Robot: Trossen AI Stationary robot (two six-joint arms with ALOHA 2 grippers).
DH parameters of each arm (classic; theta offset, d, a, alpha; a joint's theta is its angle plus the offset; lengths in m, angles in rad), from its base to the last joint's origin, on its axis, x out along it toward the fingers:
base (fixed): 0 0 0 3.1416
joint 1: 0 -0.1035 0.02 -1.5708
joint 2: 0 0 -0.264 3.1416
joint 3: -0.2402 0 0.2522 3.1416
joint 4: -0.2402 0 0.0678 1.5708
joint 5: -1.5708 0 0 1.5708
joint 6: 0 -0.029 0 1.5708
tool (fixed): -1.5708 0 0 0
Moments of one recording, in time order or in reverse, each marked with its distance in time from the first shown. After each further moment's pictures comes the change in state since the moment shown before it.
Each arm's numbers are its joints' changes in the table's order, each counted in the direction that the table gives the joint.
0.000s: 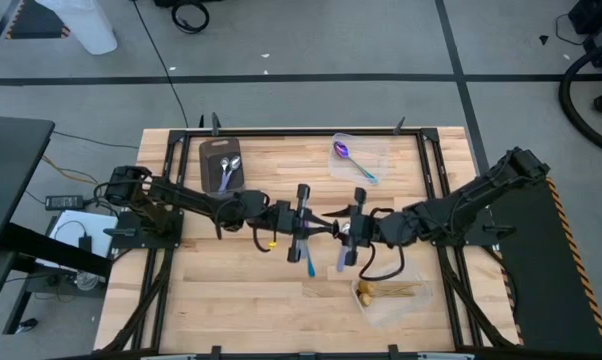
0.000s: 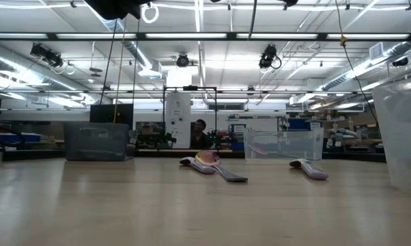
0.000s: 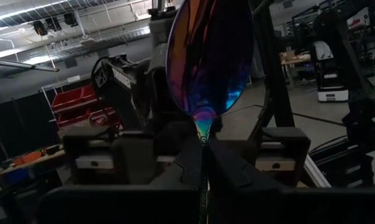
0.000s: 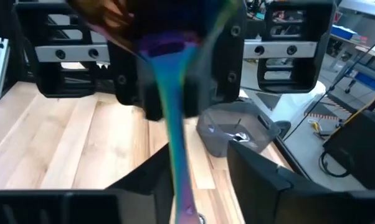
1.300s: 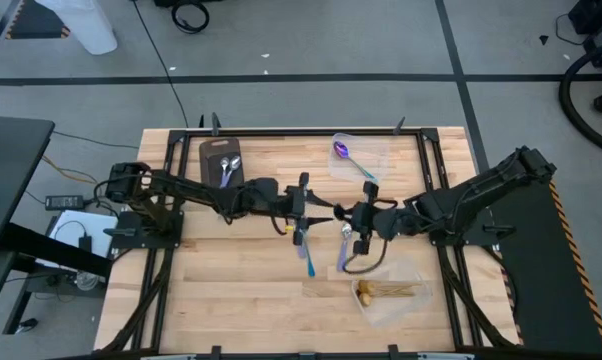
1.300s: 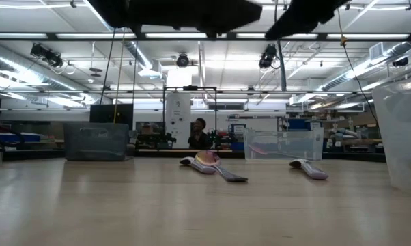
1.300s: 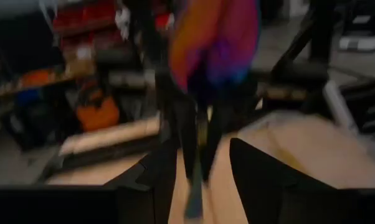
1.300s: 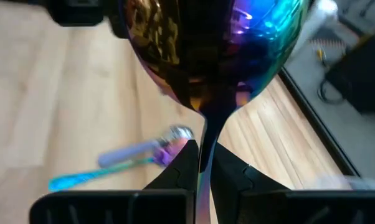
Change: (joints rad) left arm -0.123 0.008 -0.002 -0.295 -0.007 0.067; right arm 0.072 0.081 0.000 -0.453 -0.050 -0.242
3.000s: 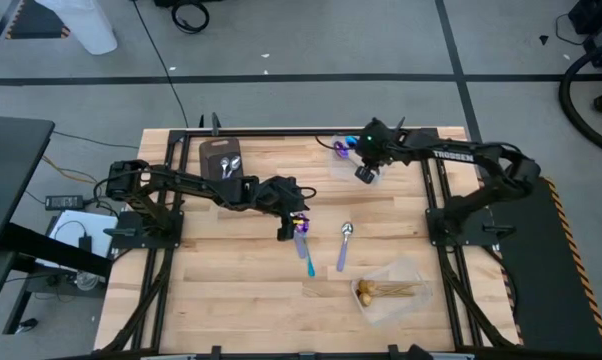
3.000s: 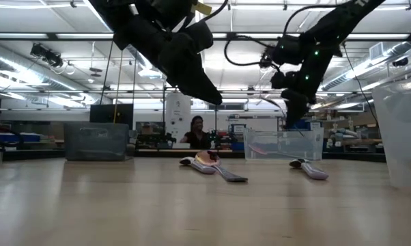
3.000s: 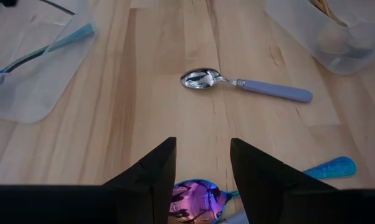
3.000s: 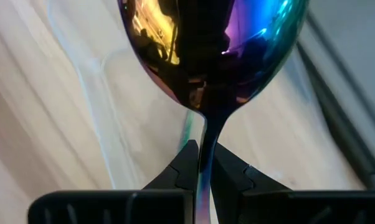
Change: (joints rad) left arm -0.074 0.007 0.002 -0.609 -0.003 0.128; right arm 0.956 -0.162 0.024 -0.214 -0.474 0.216
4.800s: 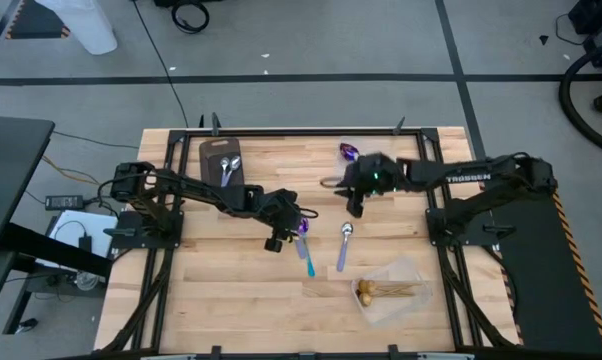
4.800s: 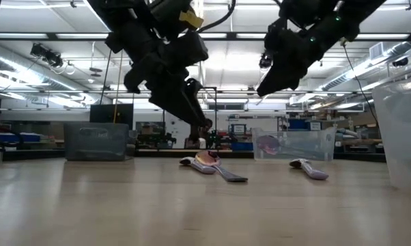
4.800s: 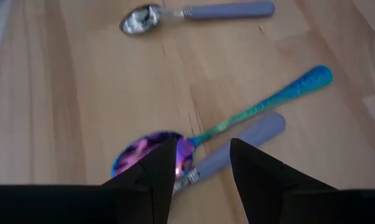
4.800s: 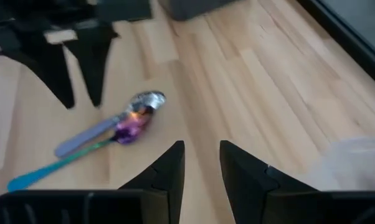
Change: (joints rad) left arm 0.058 -0.043 0.001 -0.149 0.045 -0.213; right arm -0.417 0.153 0.116 0.340 -0.120 -0.203
